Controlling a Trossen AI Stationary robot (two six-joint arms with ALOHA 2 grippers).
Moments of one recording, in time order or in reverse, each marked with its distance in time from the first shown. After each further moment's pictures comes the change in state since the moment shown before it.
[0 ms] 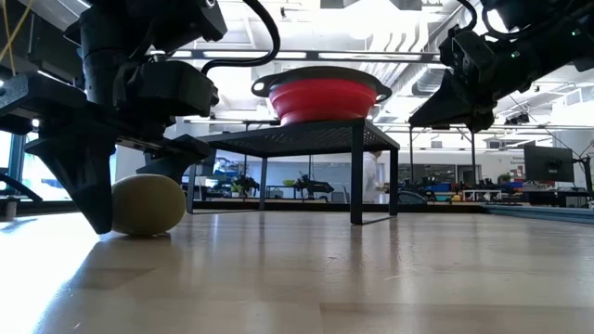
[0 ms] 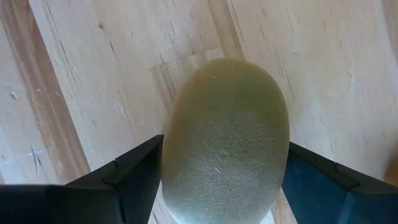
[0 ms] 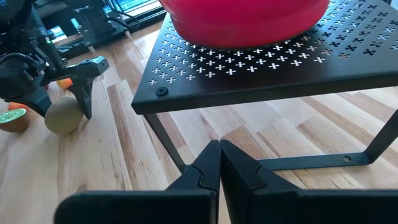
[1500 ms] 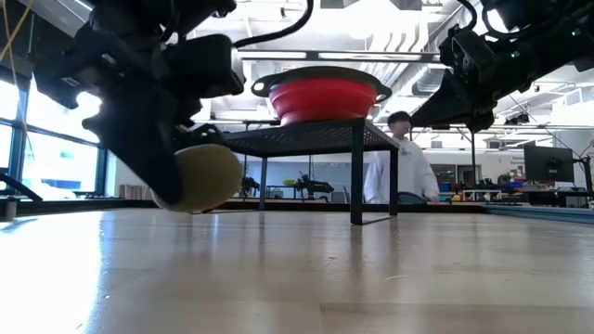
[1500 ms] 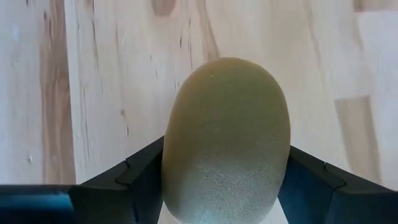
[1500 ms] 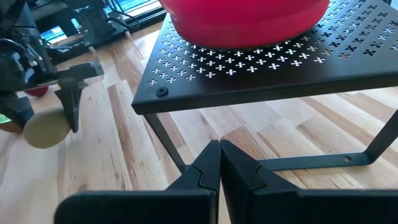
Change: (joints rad) left arm 0.000 0.002 -0.002 0.228 -0.006 -0.193; right arm 0.000 0.000 0.000 0.000 0.000 0.000
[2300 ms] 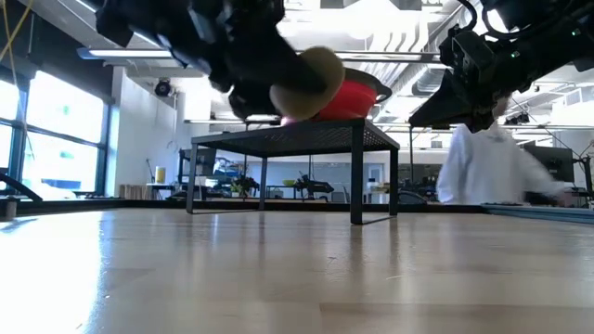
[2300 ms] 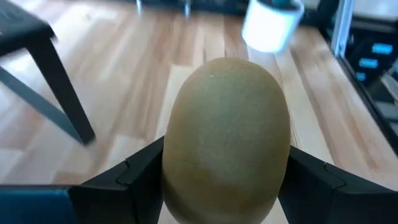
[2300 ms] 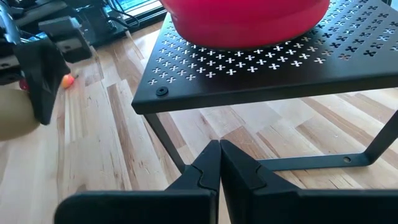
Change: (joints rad) left arm 0.000 -0.002 0.002 0.510 -0.300 -0.080; right arm 0.000 0.000 0.000 0.000 0.000 -0.007
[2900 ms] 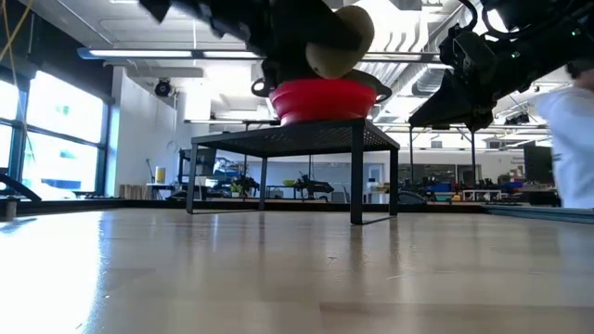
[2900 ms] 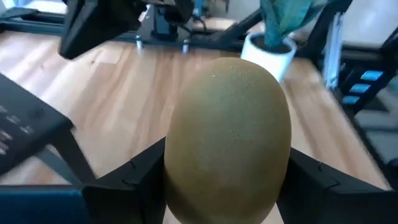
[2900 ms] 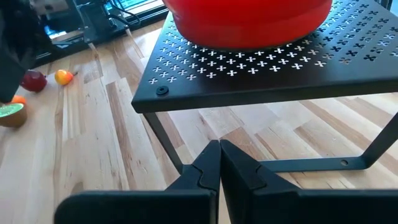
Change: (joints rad) left arm 0.067 -0.001 0.147 -0.069 0.057 0.076; right arm 0.000 0.000 0.000 0.001 0.000 -0.027
